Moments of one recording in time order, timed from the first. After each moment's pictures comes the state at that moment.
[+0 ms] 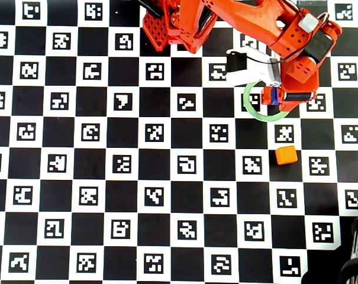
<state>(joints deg) -53.1 93.1 103.5 76.0 52.5</state>
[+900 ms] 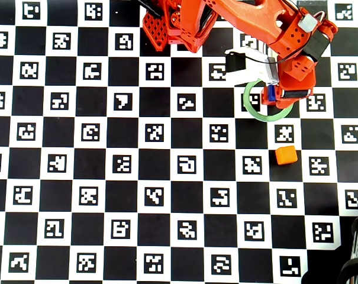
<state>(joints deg) -54.4 93.2 108.7 71.5 52.5</state>
